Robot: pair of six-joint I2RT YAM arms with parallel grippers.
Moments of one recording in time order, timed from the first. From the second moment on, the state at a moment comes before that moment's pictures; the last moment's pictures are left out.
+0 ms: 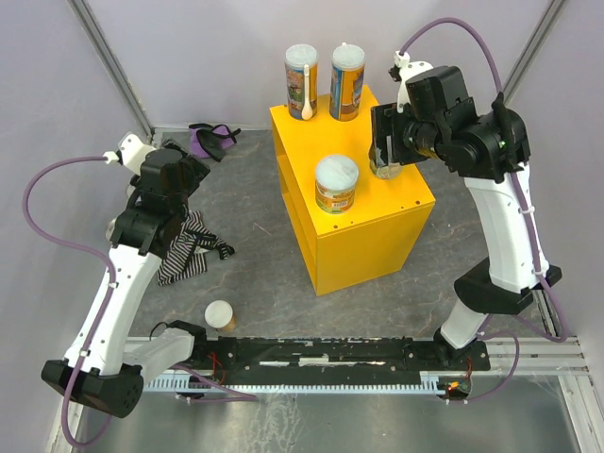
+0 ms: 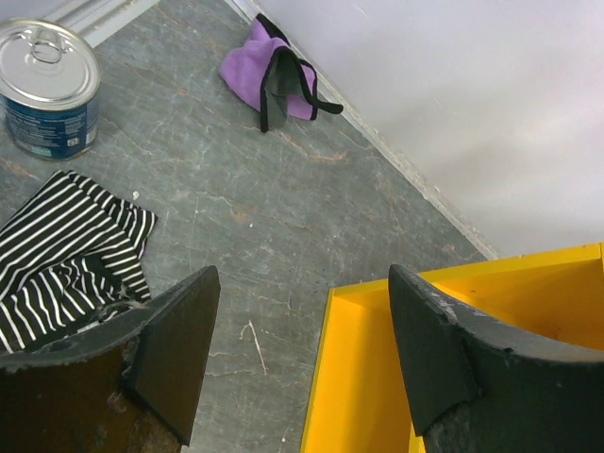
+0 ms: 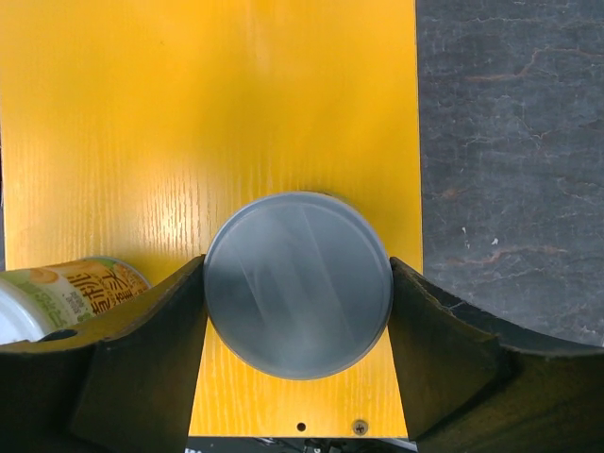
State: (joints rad) left arm -0.27 1.03 1.25 -0.62 -0.56 -0.81; right arm 0.60 1.72 2.58 -1.54 0.22 0.25
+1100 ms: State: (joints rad) left arm -0.17 1.06 1.29 -0.66 -0.54 -0.81; right arm 0.58 1.67 2.49 -1.41 0.20 0.22
